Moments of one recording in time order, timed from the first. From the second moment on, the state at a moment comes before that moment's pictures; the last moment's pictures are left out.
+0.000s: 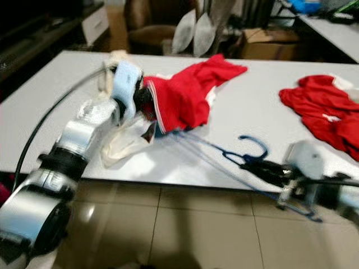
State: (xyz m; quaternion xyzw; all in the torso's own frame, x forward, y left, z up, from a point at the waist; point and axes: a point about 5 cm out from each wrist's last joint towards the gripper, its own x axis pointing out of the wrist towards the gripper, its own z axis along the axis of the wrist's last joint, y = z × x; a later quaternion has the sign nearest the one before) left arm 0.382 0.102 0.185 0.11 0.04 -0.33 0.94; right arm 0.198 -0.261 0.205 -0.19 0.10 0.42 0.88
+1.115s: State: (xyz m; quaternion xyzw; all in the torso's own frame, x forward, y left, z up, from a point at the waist) left arm 0.253 0.167 0.140 -0.03 0.00 -0.26 0.96; right arm 0.224 -0.190 0.179 0.07 0.02 0.16 0.98
